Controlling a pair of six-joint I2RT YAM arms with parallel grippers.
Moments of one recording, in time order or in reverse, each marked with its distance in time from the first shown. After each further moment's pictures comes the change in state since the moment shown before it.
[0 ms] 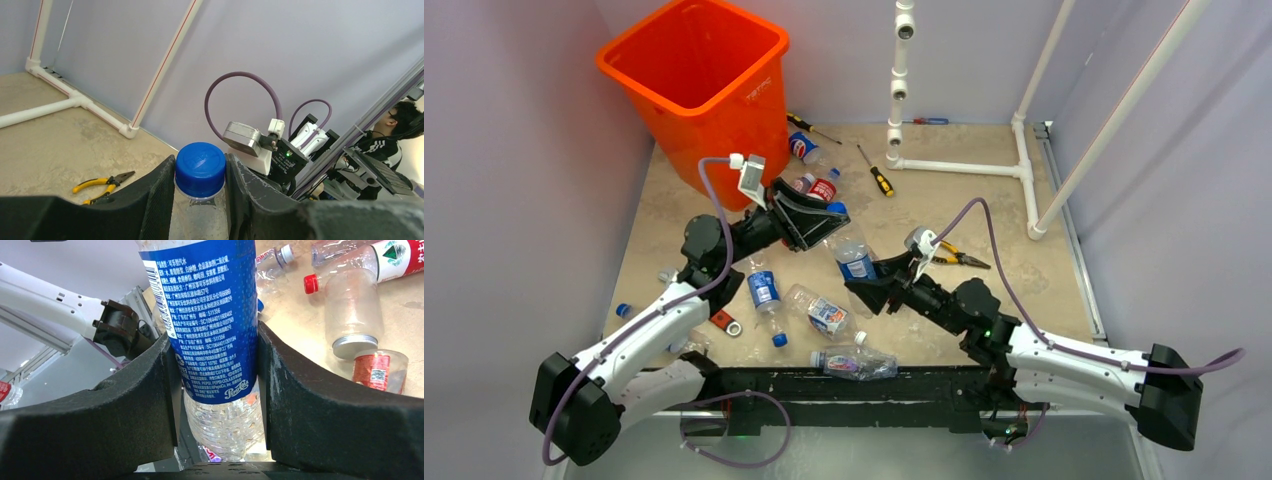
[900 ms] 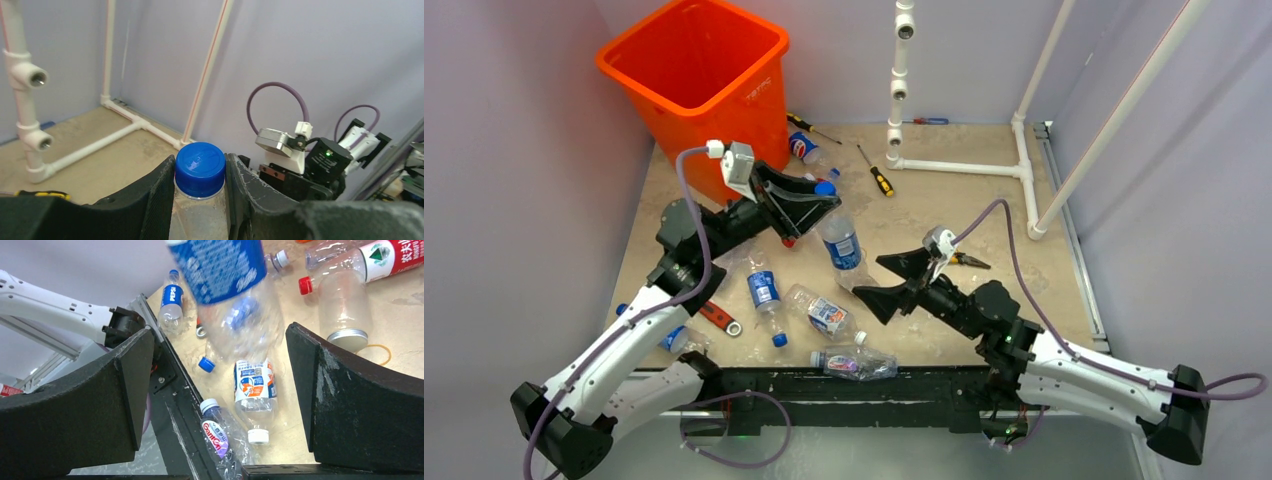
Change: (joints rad) left arm -0.013 -0.084 0.187 -0.340 -0.073 0.293; right arm 0.000 -0.150 0.029 -0.190 0.019 0.017
